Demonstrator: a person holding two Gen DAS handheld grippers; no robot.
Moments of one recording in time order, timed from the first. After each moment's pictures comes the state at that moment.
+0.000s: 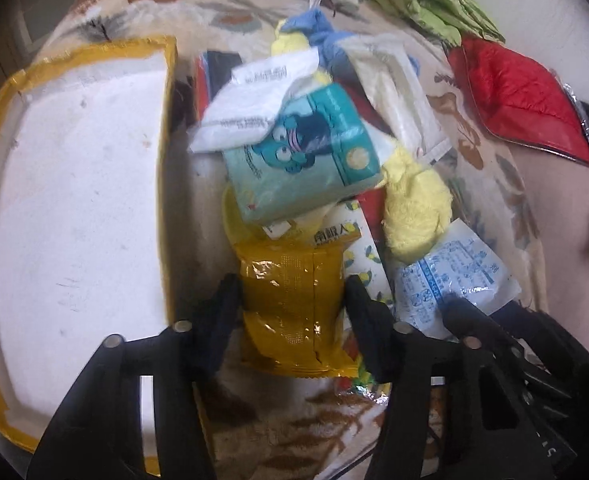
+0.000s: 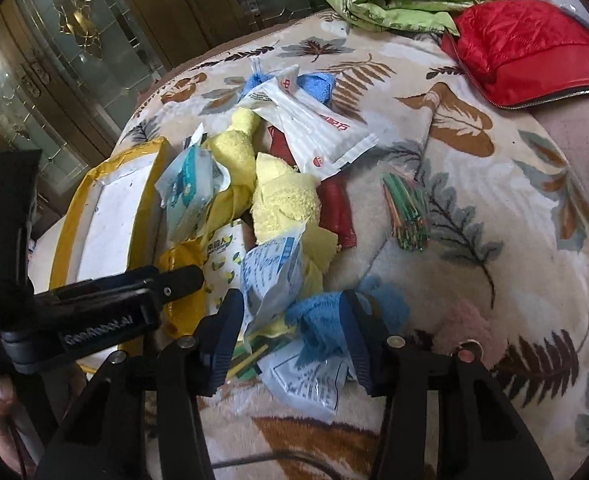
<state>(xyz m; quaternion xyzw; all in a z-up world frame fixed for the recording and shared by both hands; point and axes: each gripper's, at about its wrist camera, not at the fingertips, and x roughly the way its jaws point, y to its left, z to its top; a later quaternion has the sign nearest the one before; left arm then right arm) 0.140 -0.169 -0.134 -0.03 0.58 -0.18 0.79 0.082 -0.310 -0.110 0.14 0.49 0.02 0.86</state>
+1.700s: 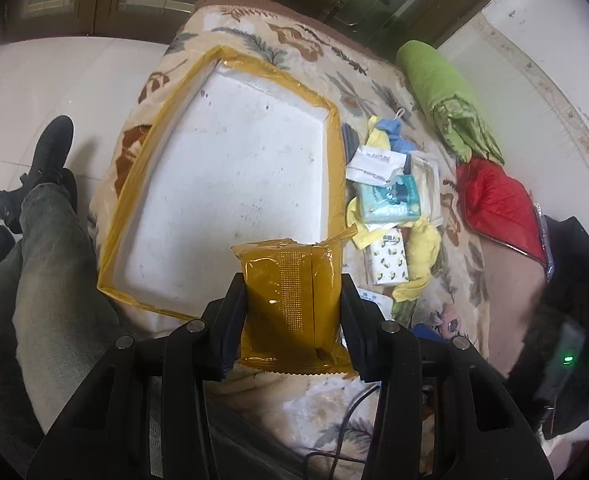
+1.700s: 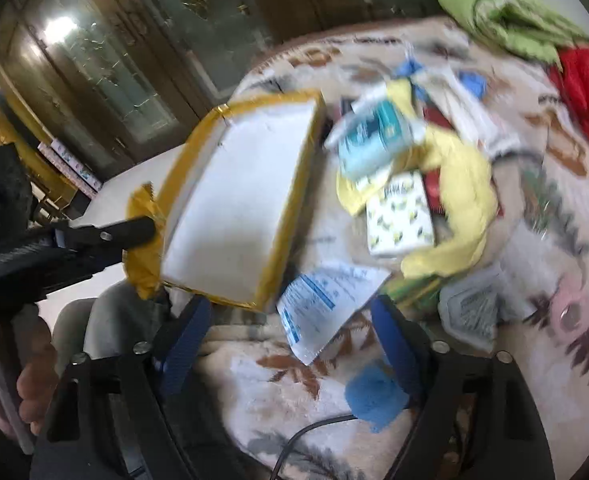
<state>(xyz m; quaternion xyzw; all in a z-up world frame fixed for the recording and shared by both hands) 0.050 0.003 -0.075 -0.21 0.51 -0.12 0.82 0.051 -0.220 -0.121 0.10 0.49 0.18 0.85</state>
